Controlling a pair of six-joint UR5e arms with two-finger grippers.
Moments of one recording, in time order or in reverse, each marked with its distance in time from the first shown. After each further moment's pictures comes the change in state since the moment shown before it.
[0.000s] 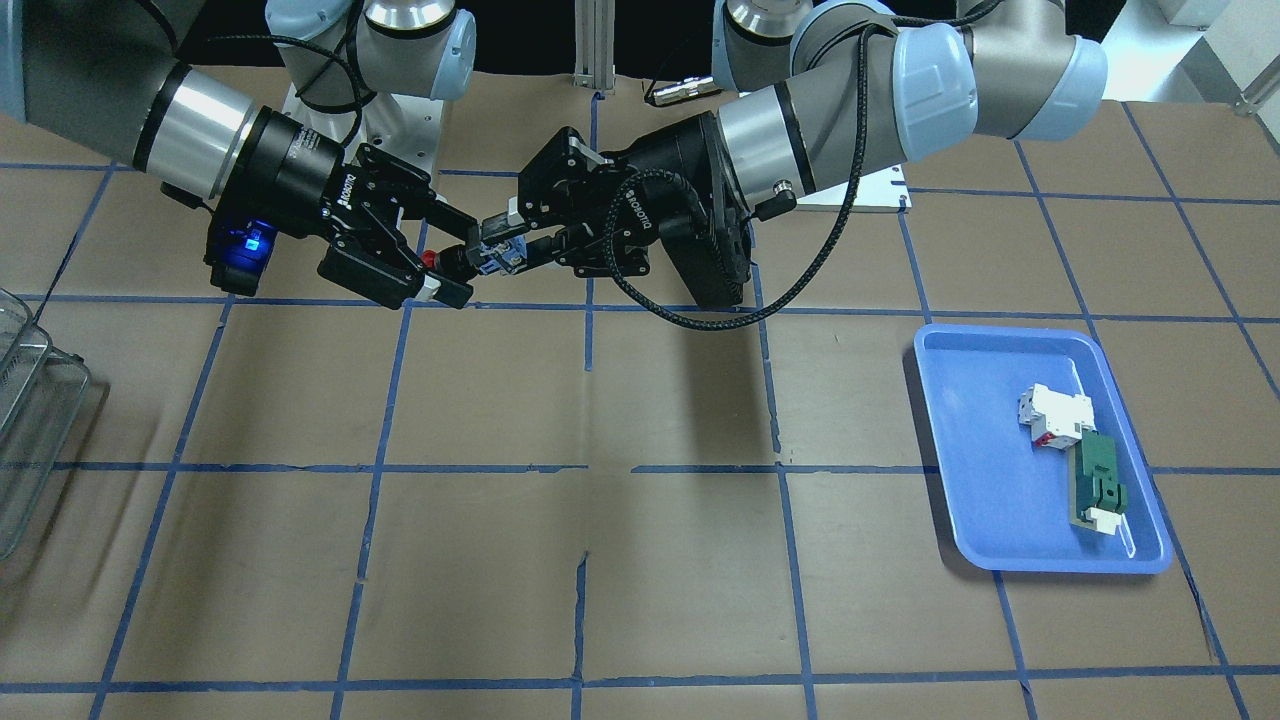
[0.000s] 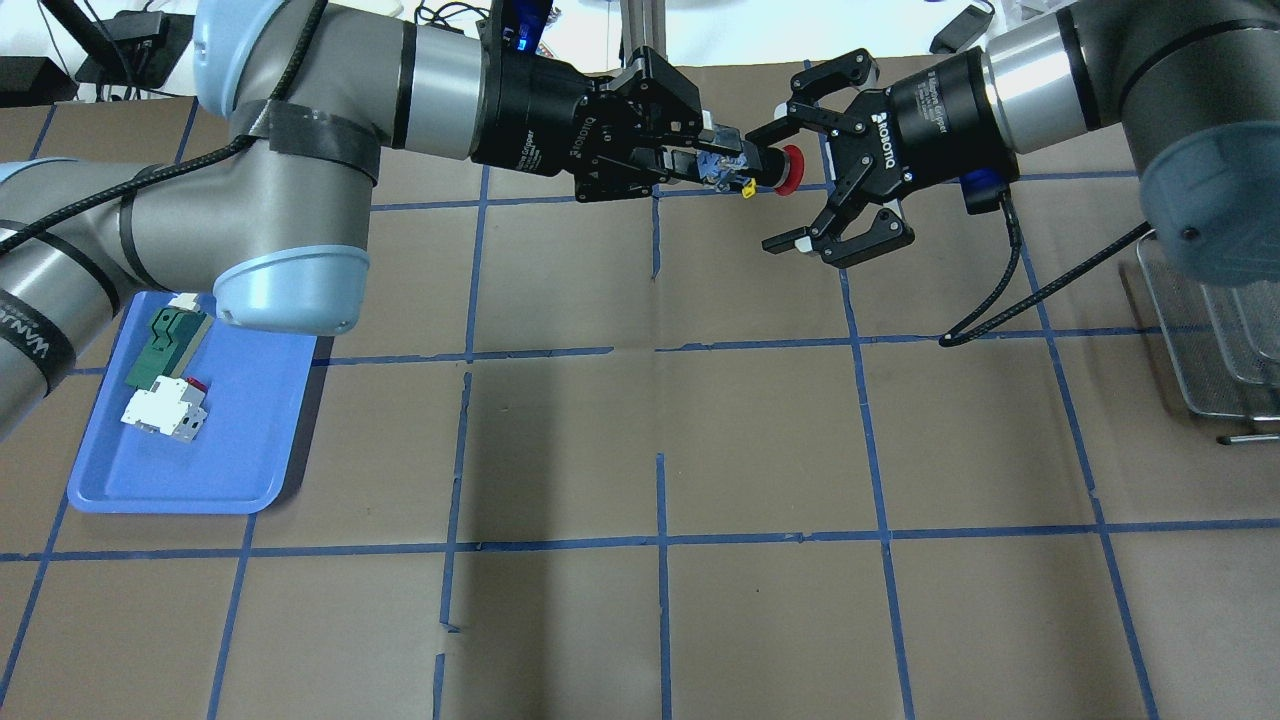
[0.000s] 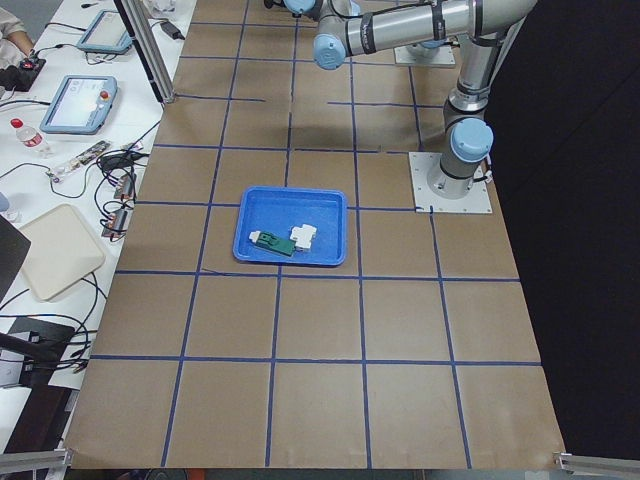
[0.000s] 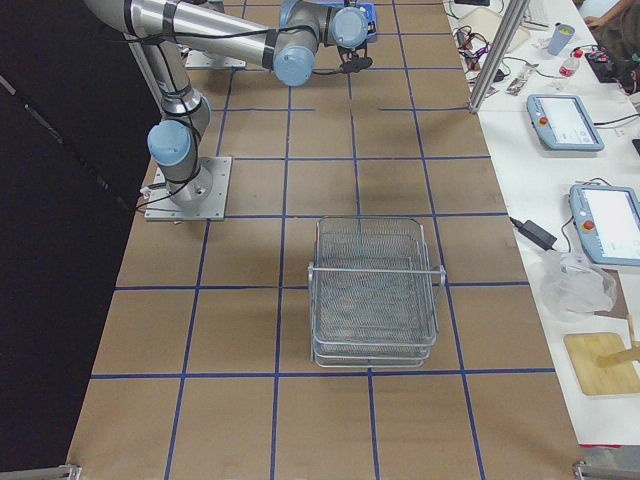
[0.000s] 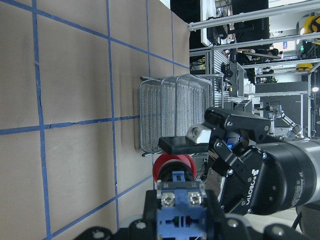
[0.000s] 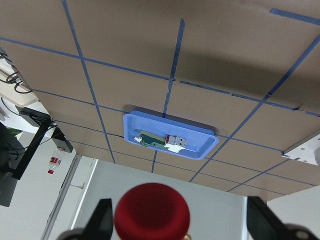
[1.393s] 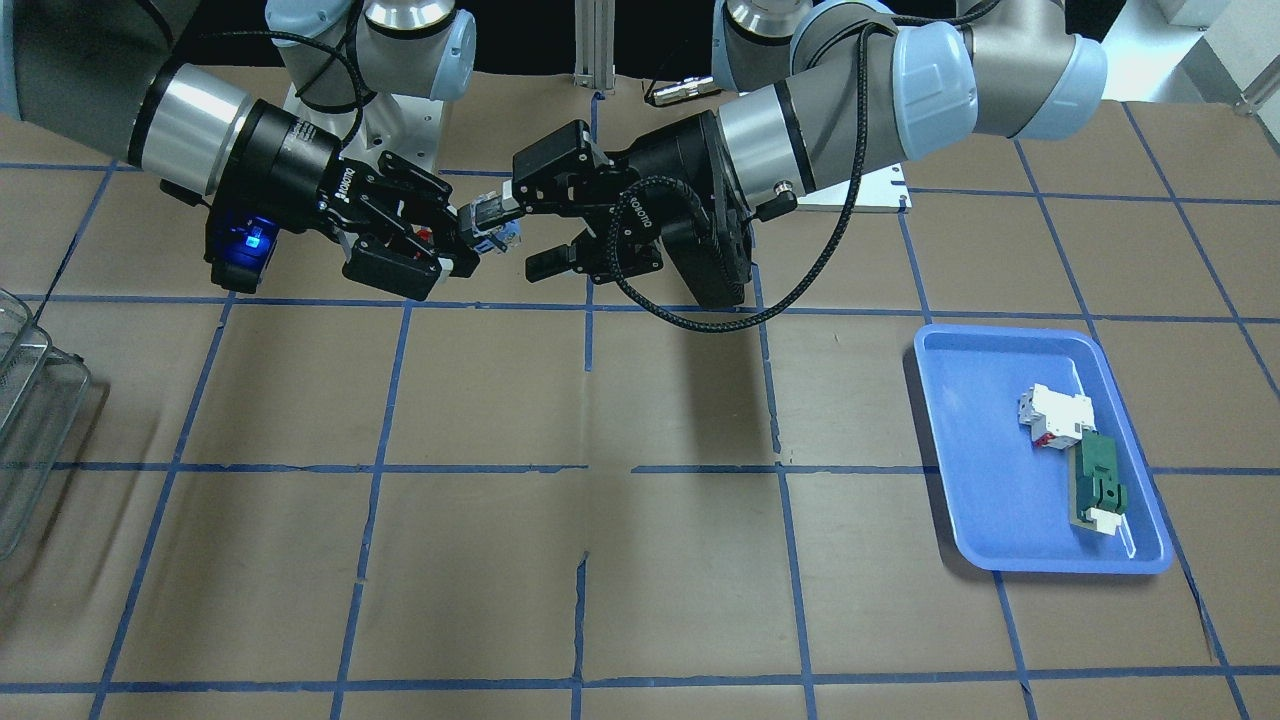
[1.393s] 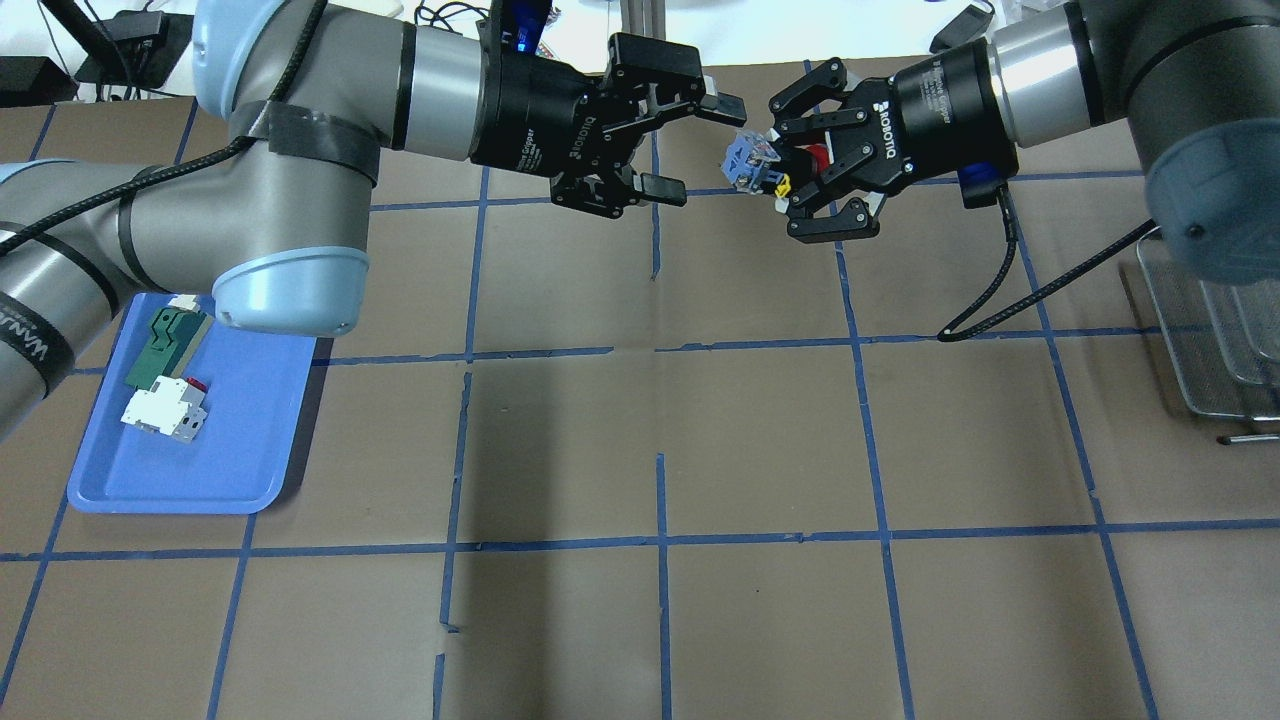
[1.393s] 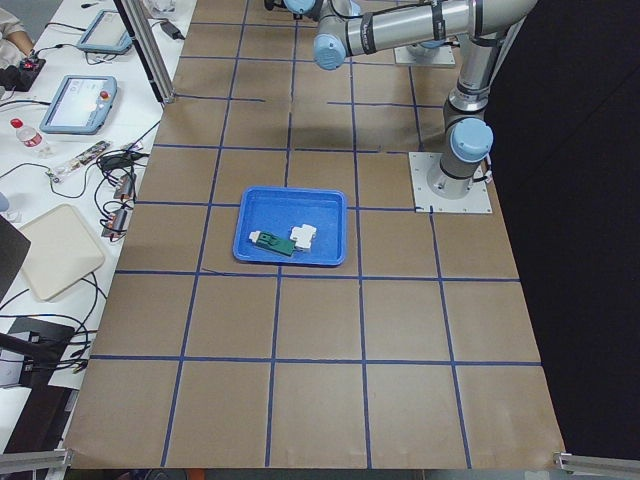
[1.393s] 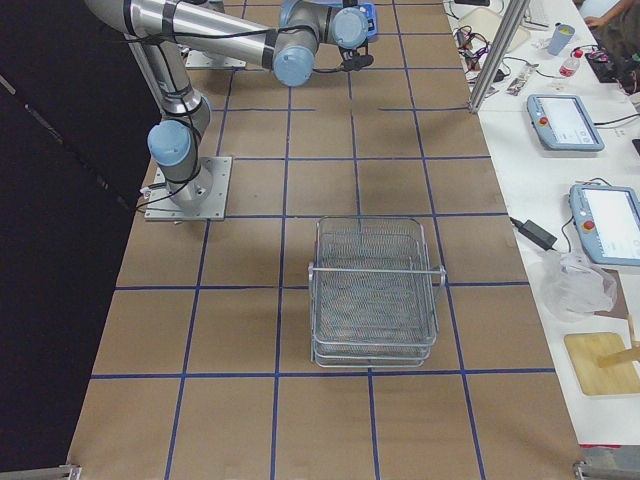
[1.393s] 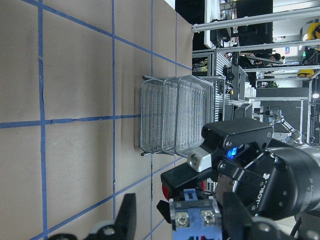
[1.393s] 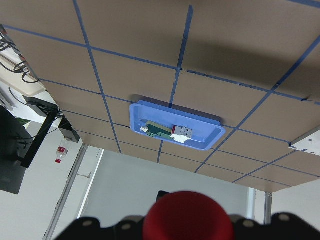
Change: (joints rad) left arm 0.000 0.000 -0.002 0.000 0.002 -0.044; right arm -0.012 -0.001 -0.002 0.000 0.040 -0.007
